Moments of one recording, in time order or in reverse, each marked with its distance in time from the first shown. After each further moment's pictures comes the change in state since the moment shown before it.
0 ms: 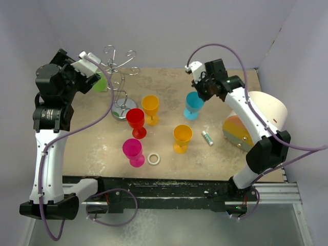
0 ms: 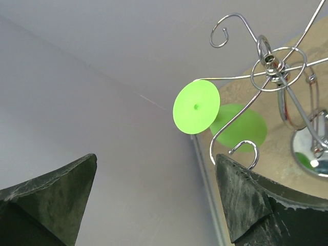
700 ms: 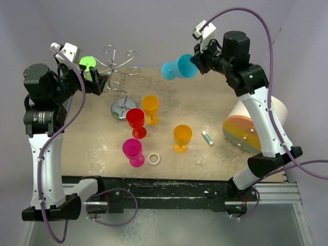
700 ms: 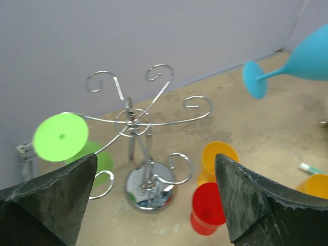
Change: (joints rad) left arm 0.078 -0.023 0.071 -0.063 0.444 -0.722; right arm 0.032 -0.040 0.482 0.064 -0.122 0.072
